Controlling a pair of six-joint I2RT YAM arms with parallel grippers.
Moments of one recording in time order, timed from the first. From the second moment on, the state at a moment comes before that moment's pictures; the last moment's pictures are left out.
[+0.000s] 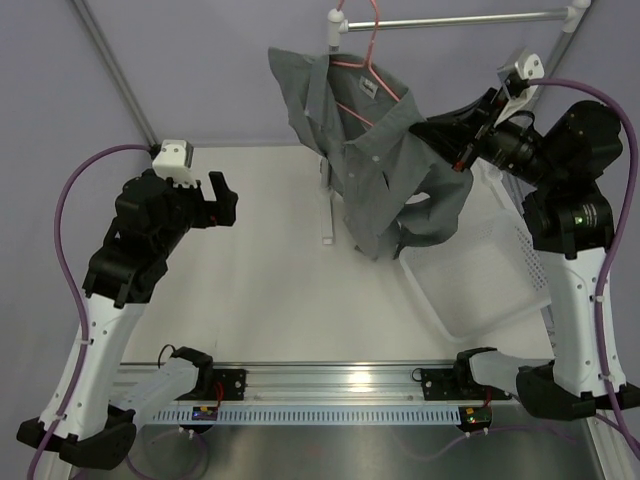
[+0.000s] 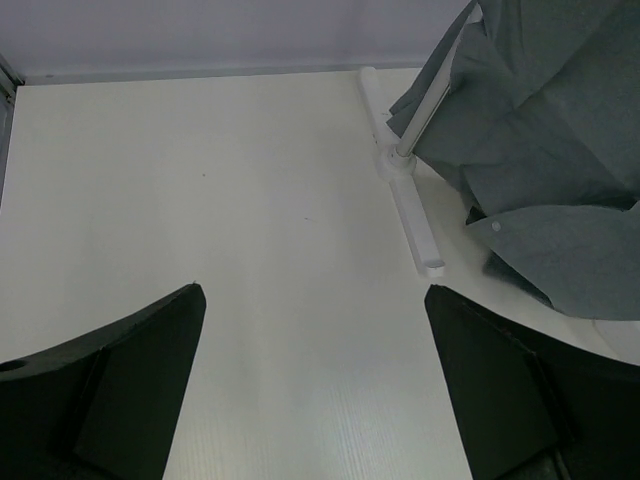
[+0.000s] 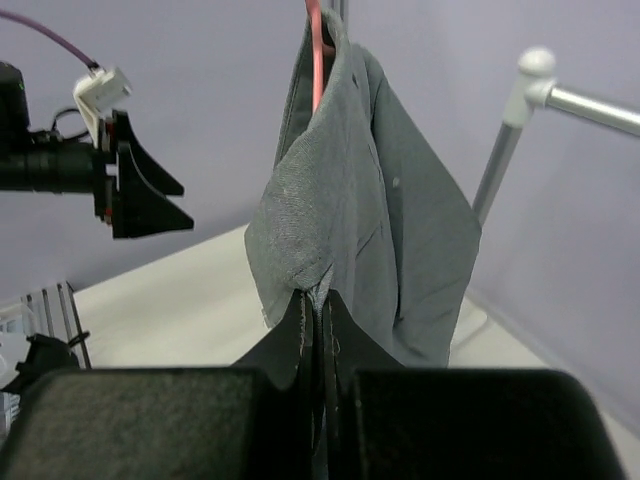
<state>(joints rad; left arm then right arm) -0.33 0.92 1.34 -0.72 -0.10 -0.17 0.19 1.18 1.79 -0.42 -0.79 0.11</state>
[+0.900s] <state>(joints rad) -0.33 0.91 1.55 -0.71 0.09 -0.19 0.69 1.36 1.38 -0.21 -0.53 0.22</state>
